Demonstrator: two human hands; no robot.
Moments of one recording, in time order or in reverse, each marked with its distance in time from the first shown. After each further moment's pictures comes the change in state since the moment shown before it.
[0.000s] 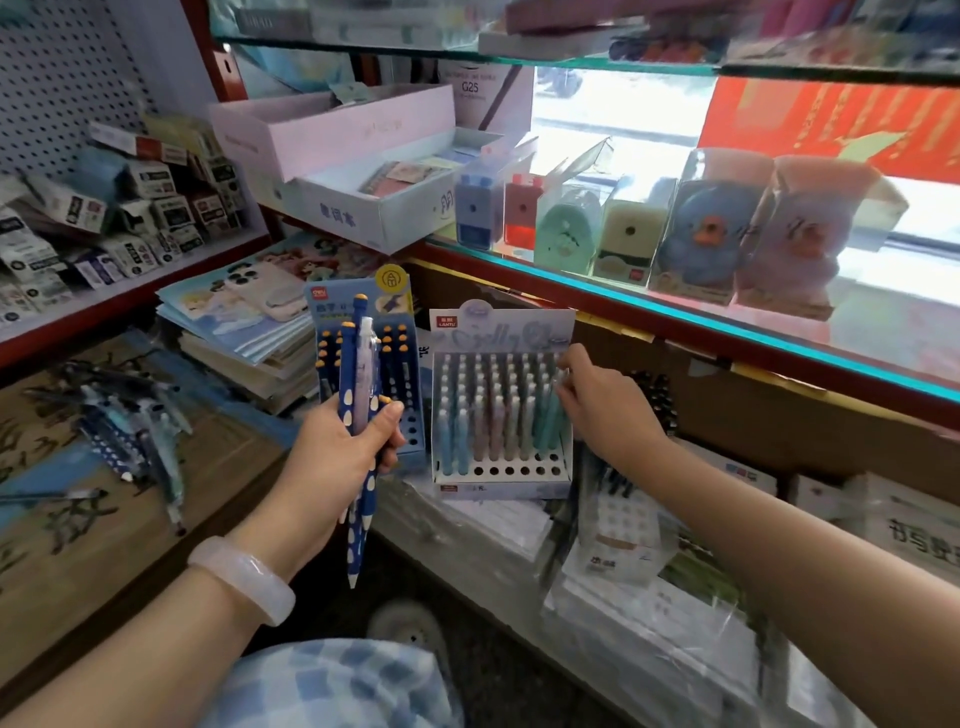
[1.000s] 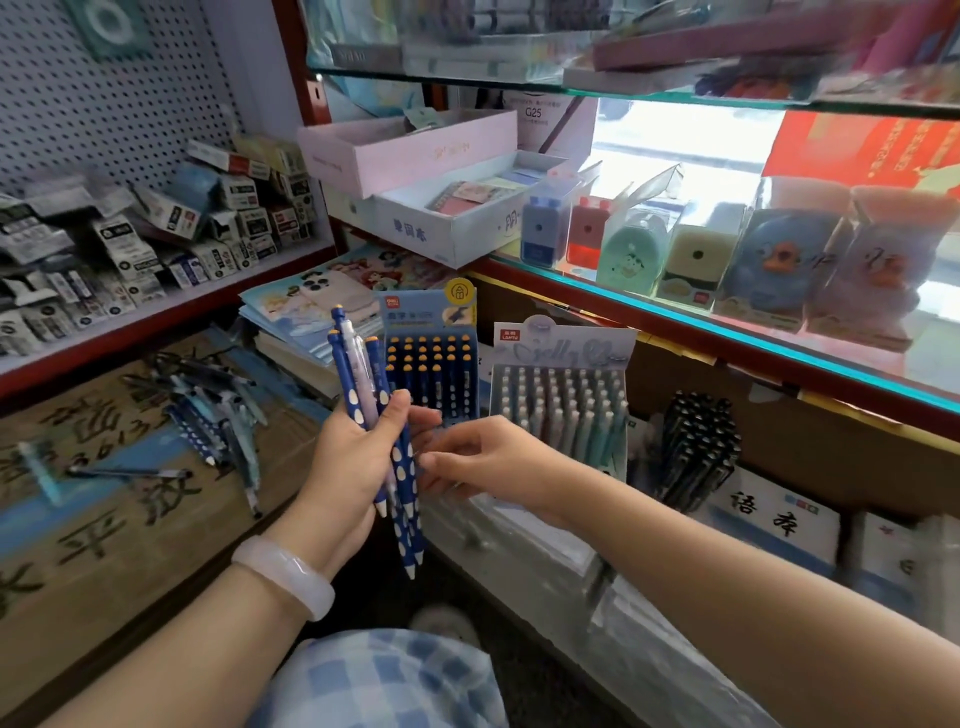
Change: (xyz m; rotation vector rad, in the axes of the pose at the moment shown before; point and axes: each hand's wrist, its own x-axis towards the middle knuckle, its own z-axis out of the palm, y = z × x) left_hand -0.006 0.003 -0.032 -0.245 0.160 -0.098; right_hand -0.019 -0.139 0.013 0.890 -0.609 -0.058
